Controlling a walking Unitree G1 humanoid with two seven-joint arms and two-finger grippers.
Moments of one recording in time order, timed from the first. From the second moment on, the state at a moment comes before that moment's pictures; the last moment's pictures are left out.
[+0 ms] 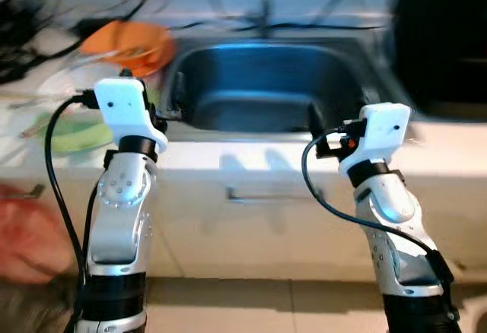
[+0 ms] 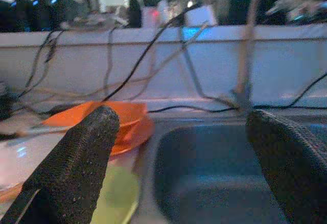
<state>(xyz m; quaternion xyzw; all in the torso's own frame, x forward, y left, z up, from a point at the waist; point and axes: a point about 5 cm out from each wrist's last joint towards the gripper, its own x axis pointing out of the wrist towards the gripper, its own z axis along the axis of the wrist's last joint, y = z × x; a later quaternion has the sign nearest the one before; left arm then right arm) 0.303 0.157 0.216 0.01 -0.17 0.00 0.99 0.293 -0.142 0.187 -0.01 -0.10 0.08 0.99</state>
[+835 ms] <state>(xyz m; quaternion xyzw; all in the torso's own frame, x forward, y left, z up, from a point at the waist) 0.299 0.158 0.213 0.02 -0.17 0.00 0.99 0.291 -0.141 0.181 -0.01 -0.09 0.08 0.99</state>
